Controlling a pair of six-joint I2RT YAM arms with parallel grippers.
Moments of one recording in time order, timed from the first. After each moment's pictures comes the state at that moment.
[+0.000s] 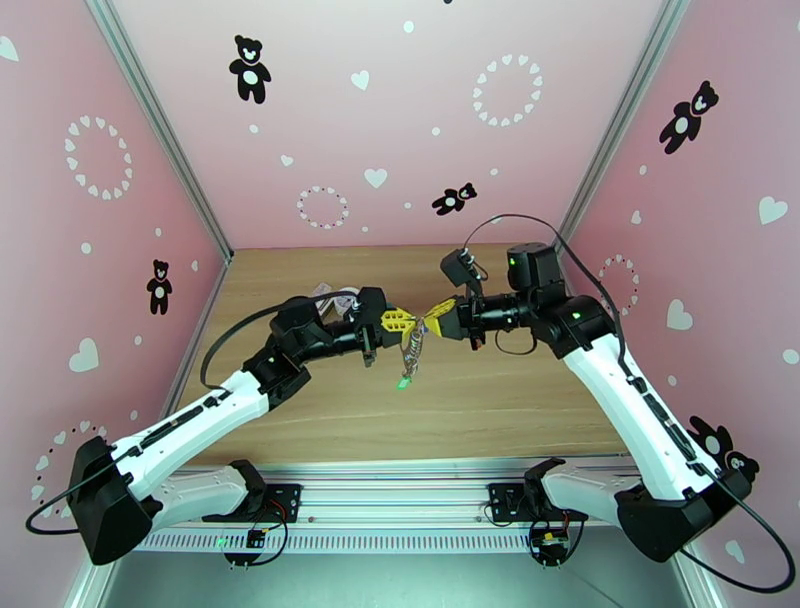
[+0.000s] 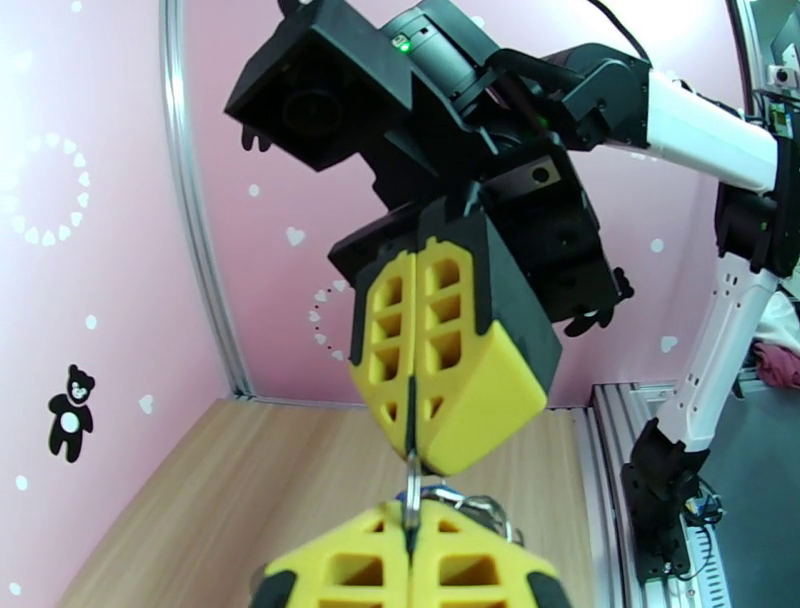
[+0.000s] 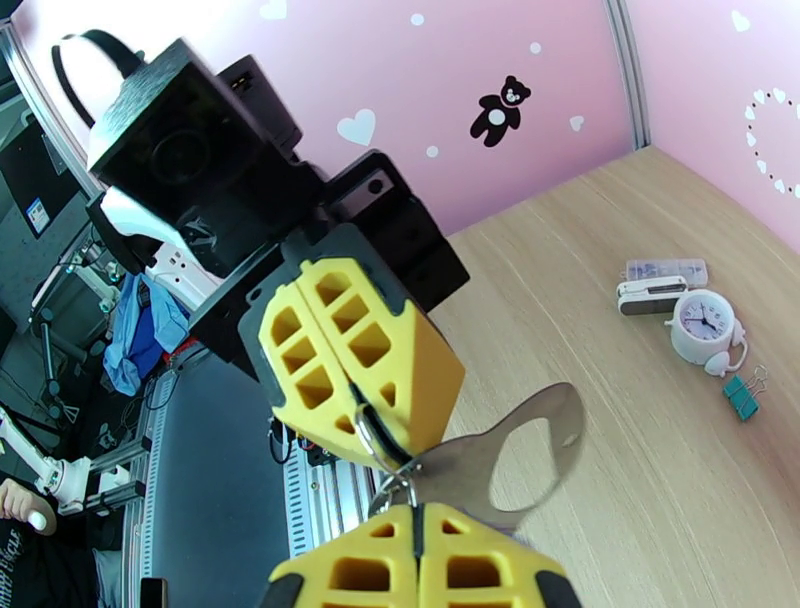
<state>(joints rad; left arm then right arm) -0.75 1.18 0.93 0.32 0.57 0.13 0.41 1.22 1.41 -0.81 -0.99 -0.14</state>
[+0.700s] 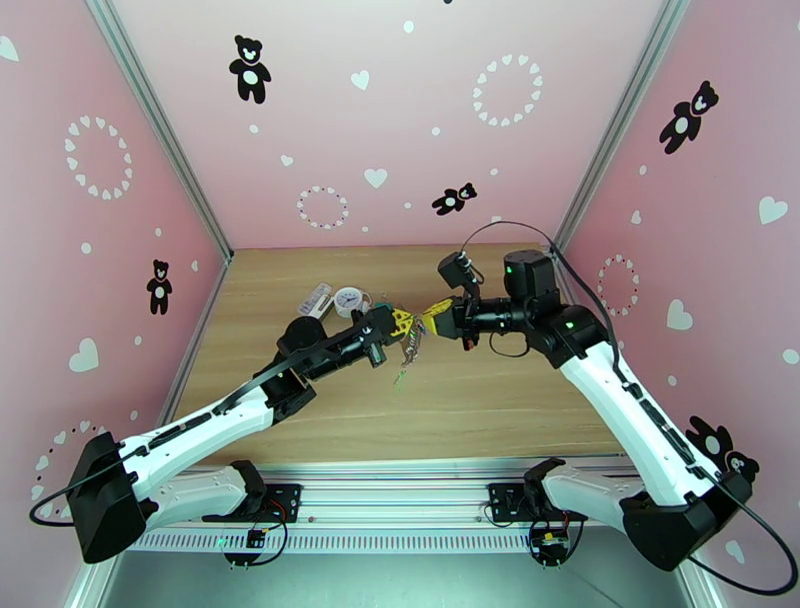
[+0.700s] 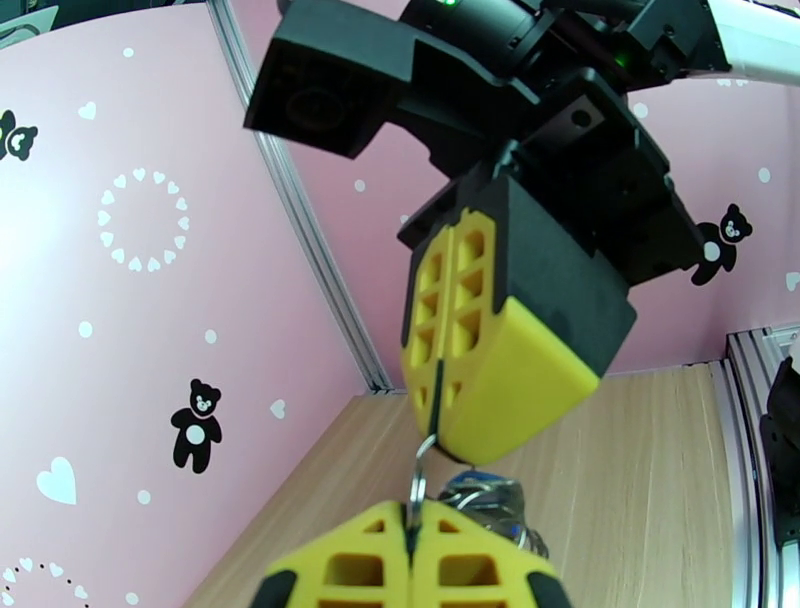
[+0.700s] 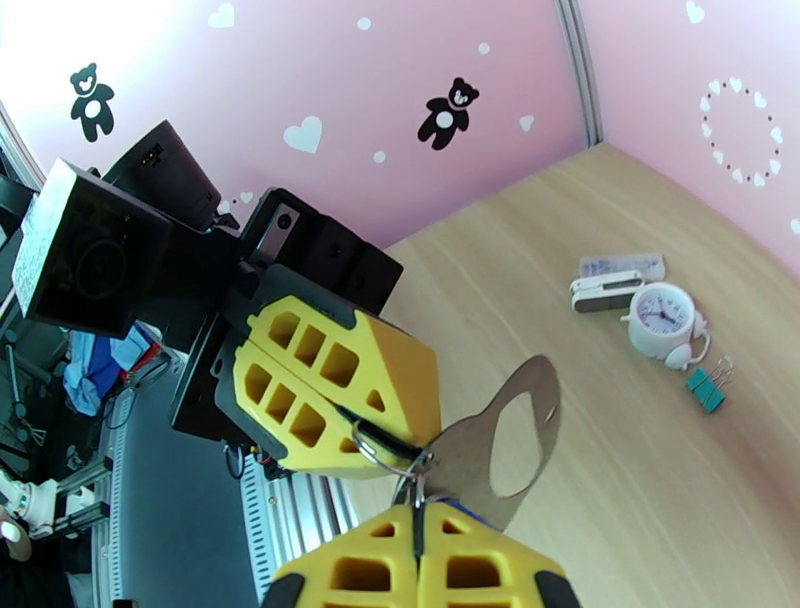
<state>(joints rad) -0.82 1.17 0.82 0.46 0.29 0.36 0.45 1.17 1.31 -0.65 -0.85 -0.09</state>
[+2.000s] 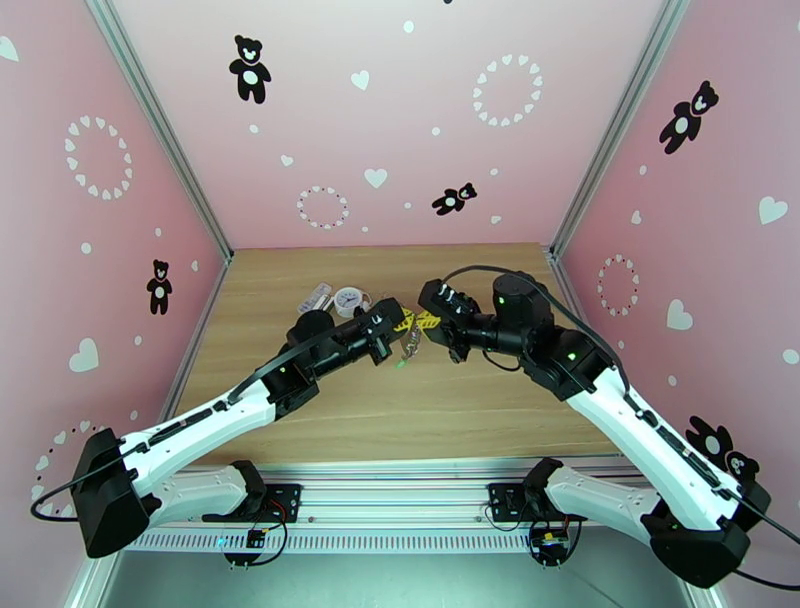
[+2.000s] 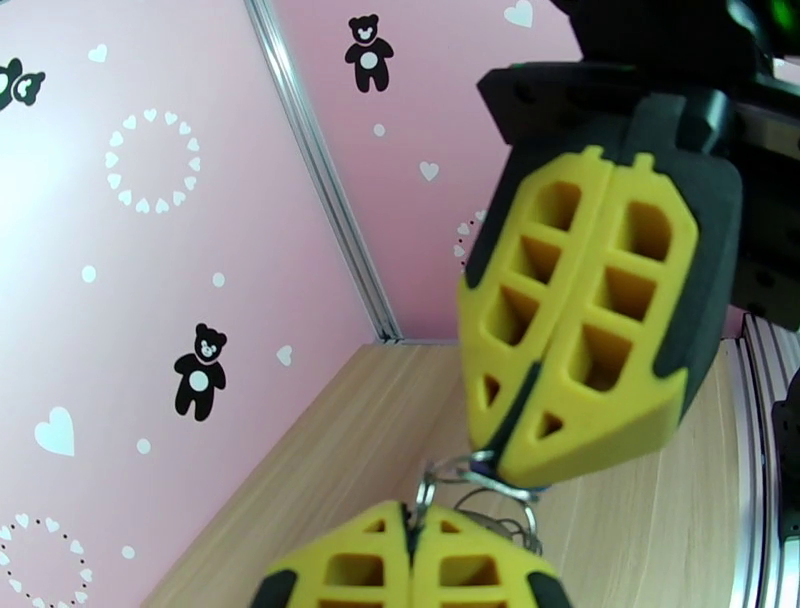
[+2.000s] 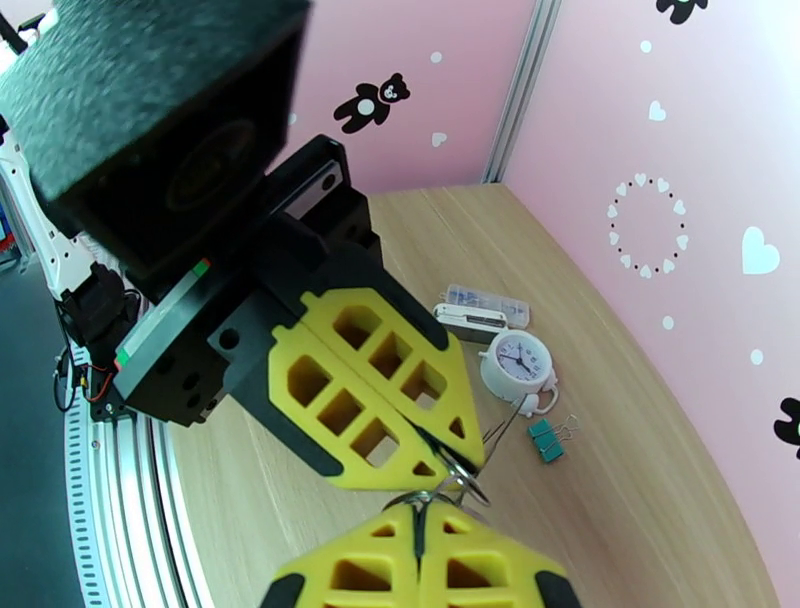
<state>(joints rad) -0.84 1.20 0.89 0.29 0.20 0.32 0.68 1.07 1.23 -0.57 -0.40 -0.39</state>
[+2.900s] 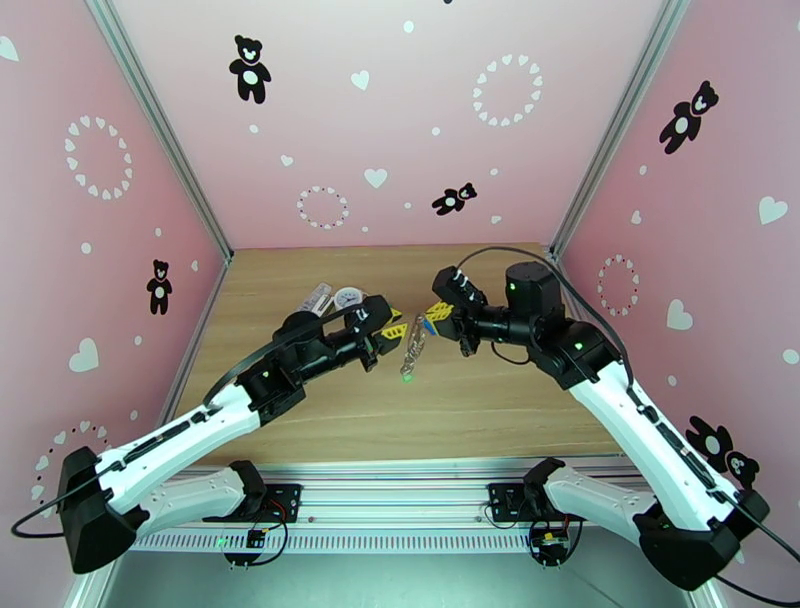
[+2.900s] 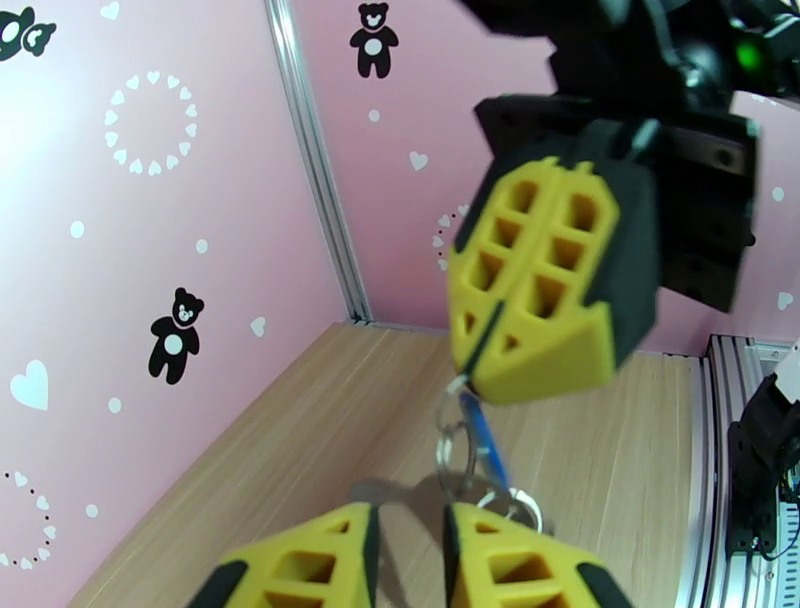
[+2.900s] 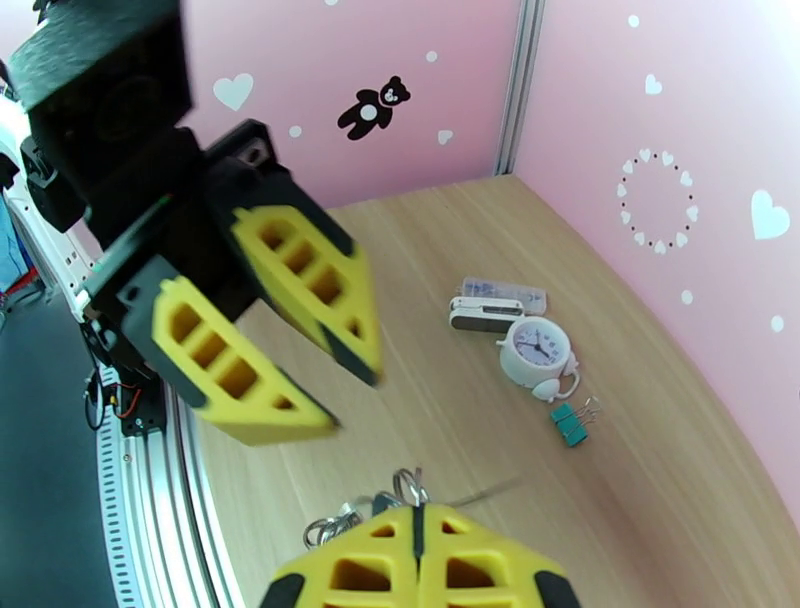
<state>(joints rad) -0.83 1.08 0.87 0.17 0.24 0.22 0.51 1.10 1.27 -0.63 -0.61 -0.32</state>
